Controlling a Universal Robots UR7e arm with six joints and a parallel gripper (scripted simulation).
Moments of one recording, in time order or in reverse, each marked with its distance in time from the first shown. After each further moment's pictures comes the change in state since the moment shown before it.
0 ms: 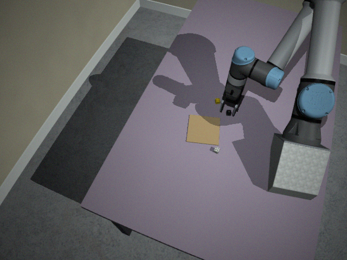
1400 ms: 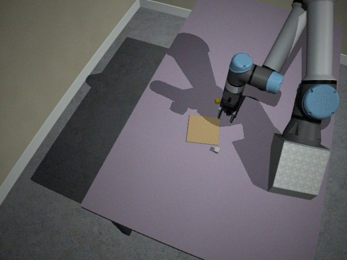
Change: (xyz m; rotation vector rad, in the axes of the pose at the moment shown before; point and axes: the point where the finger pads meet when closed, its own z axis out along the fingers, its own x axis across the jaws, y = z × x) arm -0.001 -0.037 0.000 0.000 0.000 0.001
